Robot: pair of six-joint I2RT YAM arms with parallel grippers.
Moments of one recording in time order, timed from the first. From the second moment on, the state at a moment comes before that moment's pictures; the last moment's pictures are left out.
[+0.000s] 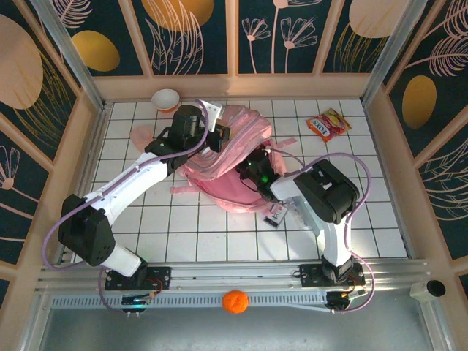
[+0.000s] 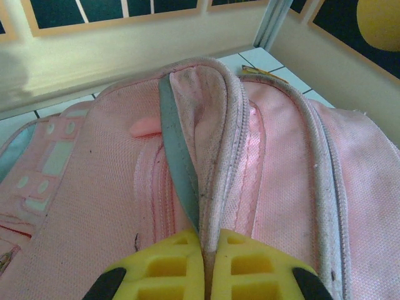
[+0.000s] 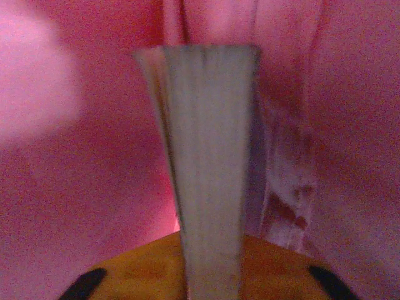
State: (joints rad) left arm -0.57 1.53 1.27 -0.18 0.20 -0.19; right arm 0.70 1.97 0.88 0.77 0.08 1.56
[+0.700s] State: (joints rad) left arm -0.56 1.53 1.26 -0.16 0.18 -0.17; right arm 0.74 1.52 0.65 0.35 0.10 1.47
